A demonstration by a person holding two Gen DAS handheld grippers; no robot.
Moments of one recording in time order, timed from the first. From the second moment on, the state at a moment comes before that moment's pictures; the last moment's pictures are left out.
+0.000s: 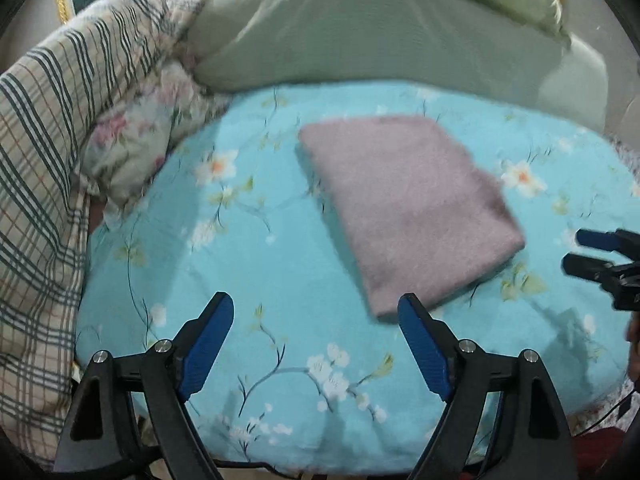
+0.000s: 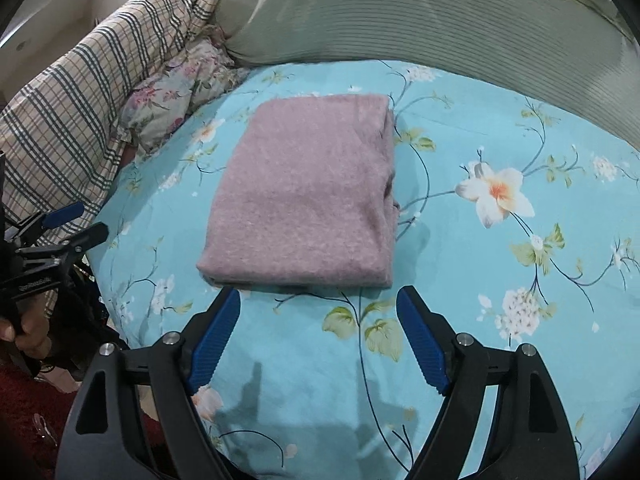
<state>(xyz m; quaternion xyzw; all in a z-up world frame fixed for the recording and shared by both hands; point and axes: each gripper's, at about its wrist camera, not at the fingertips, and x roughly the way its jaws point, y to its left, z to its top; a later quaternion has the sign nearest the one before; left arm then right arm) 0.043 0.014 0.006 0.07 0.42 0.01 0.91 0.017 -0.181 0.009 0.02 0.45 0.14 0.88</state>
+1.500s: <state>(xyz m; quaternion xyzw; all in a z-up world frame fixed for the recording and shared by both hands) 0.105 -0.006 -0.015 0.06 0.49 0.00 0.87 0.069 -0.150 0.019 -0.03 0.47 0.15 0.87</state>
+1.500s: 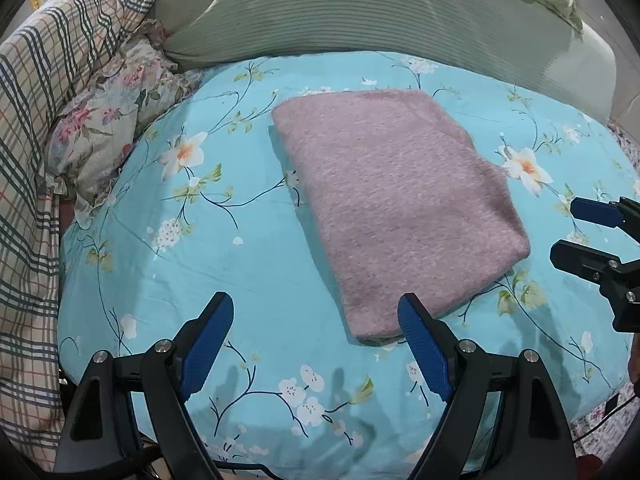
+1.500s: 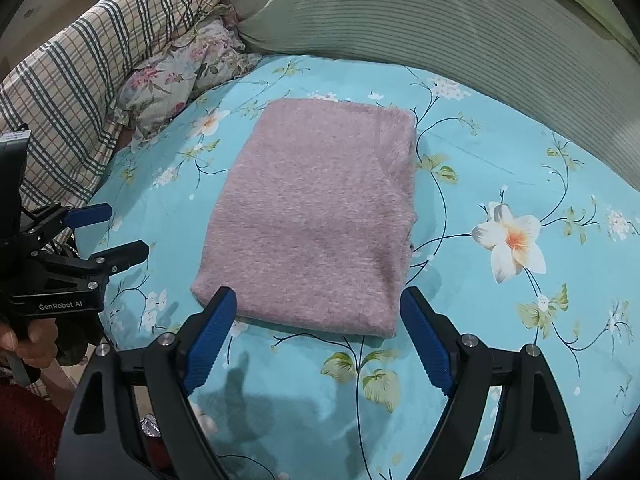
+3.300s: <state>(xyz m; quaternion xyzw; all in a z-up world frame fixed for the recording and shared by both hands) 0.136 0.001 -0.024 0.06 0.49 -0.01 0.87 0.095 -0.150 0.009 -0.01 0.48 0.15 0.86</state>
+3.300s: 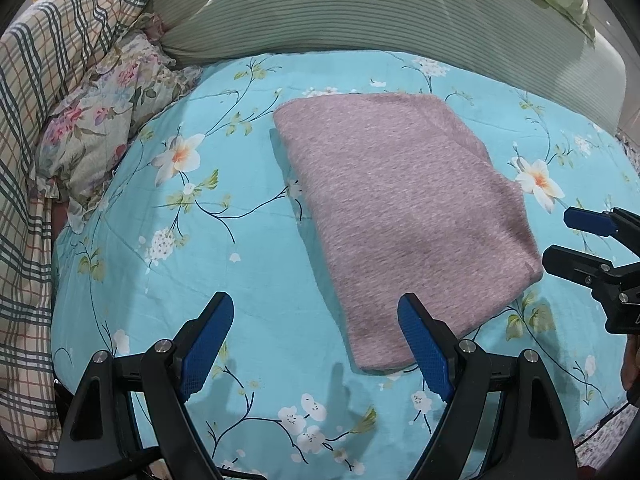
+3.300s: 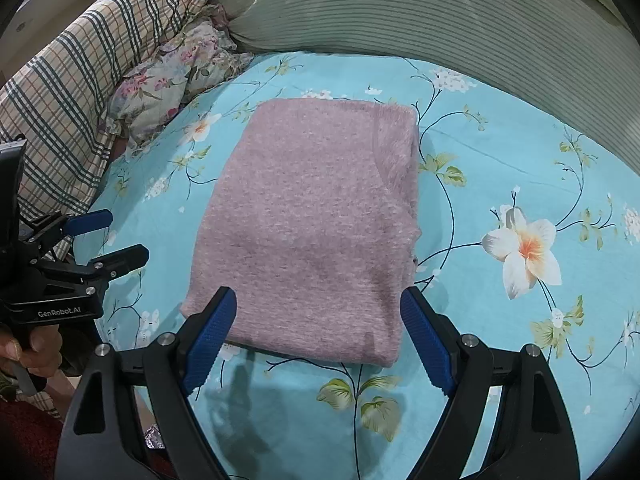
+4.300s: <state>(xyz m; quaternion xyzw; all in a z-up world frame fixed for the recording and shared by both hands) 0.131 -0.007 -0.019 0.06 0.49 -0.02 0.87 0.090 -0.153 0.011 0.00 0.48 0.15 0.87</state>
